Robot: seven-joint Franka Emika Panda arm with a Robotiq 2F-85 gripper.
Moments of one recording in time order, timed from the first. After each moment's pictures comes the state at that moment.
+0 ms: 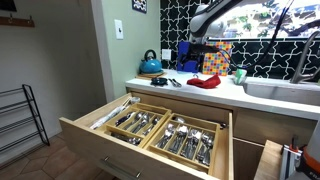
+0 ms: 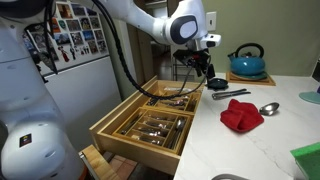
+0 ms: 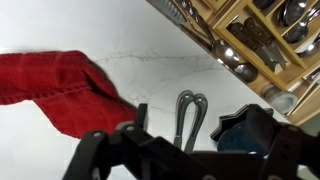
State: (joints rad) arm -0.16 -0.01 -0.12 -2.05 -0.02 2.34 0.29
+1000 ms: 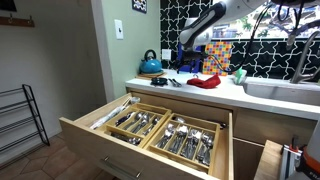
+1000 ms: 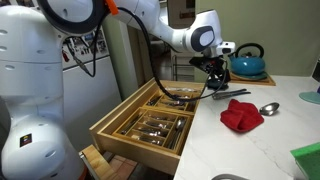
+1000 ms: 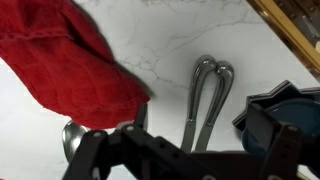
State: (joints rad) arm -0.16 0.27 -0.16 -1.78 -0.05 2.34 0.29
